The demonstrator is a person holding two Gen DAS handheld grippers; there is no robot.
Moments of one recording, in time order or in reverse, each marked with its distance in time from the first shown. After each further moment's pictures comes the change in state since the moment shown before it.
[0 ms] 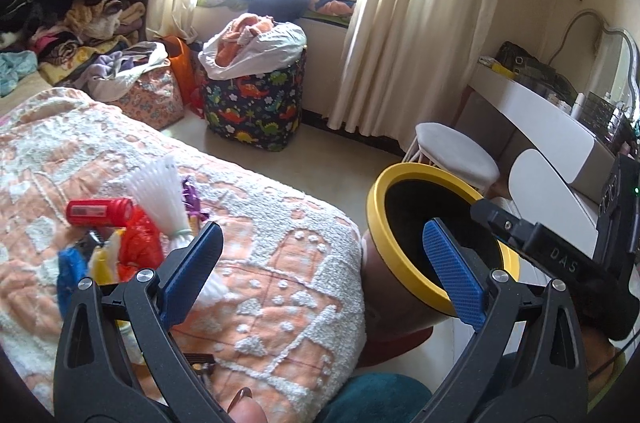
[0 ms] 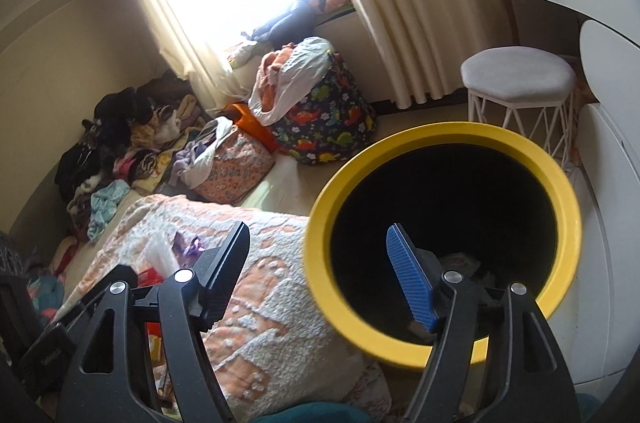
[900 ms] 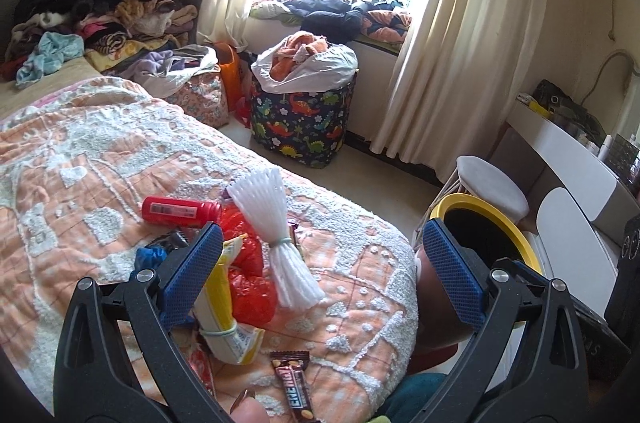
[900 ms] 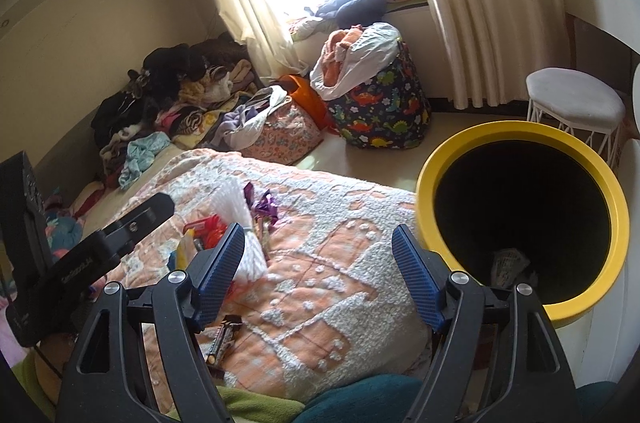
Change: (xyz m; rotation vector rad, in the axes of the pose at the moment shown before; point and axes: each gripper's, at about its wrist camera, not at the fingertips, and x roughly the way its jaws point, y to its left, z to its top) left arm -0.040 0.067 0.003 -0.107 -0.067 0.111; right arm -0.007 0.084 -0.035 -0.177 0.065 0.128
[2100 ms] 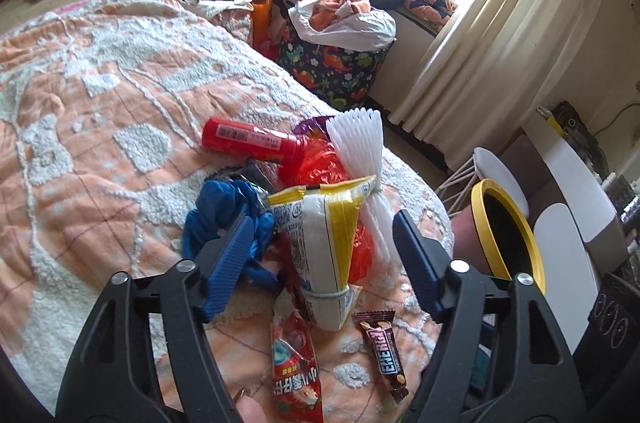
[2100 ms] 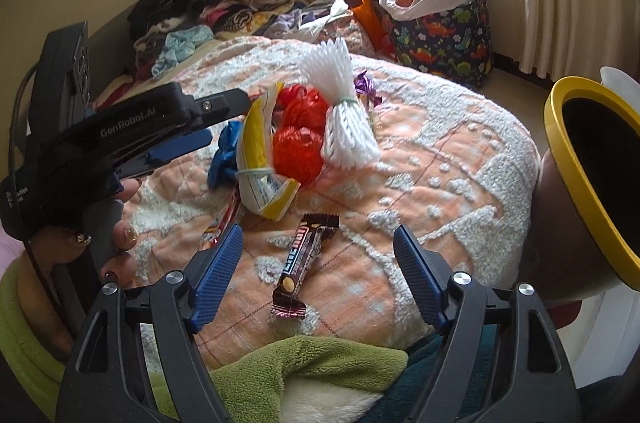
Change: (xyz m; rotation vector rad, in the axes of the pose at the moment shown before) left arm 0.016 0.092 -0.028 -0.205 0.168 -0.036; right arm 0.057 0.095 -0.066 -0.205 0.311 0.086
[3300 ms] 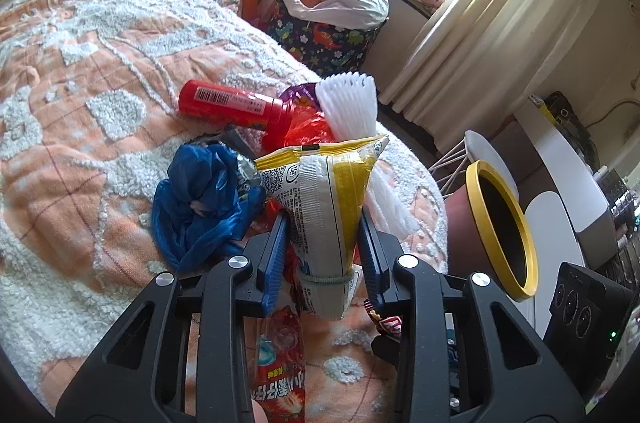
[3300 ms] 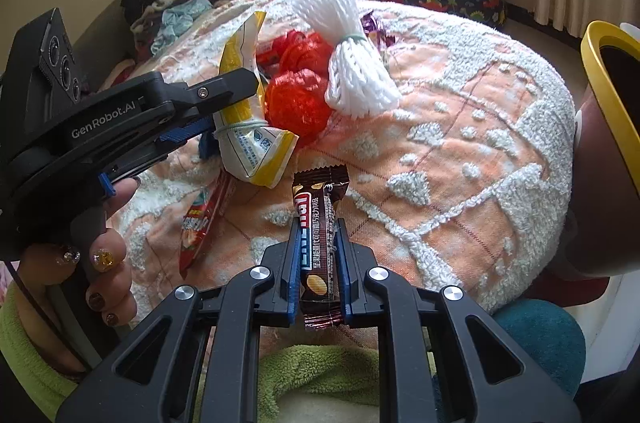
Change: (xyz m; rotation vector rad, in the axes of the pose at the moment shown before) left arm 0.016 -0.001 -0.008 -0.007 0.062 -0.042; right arm 0.027 -0.009 -0.007 0.076 0.134 0.075
